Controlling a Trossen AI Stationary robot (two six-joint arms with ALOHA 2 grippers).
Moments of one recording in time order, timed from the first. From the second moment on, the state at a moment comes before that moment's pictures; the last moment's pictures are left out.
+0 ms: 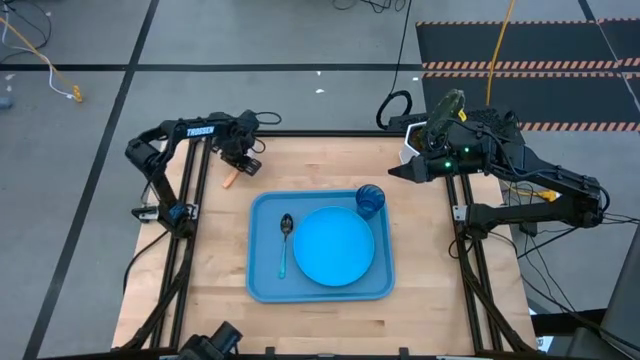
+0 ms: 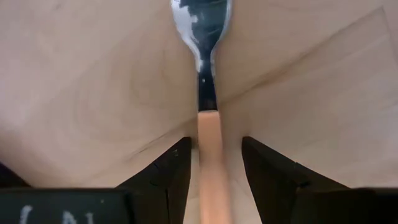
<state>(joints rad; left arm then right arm) 0.95 1.78 1.02 -0.86 -0.01 -0.02 -0.28 0.90 1.12 -0.69 -0.18 0.96</state>
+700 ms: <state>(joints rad) 0.92 1.57 1.01 -1.04 -0.05 -0.24 -0.28 0.90 1.12 -0.69 -0.19 0.87</state>
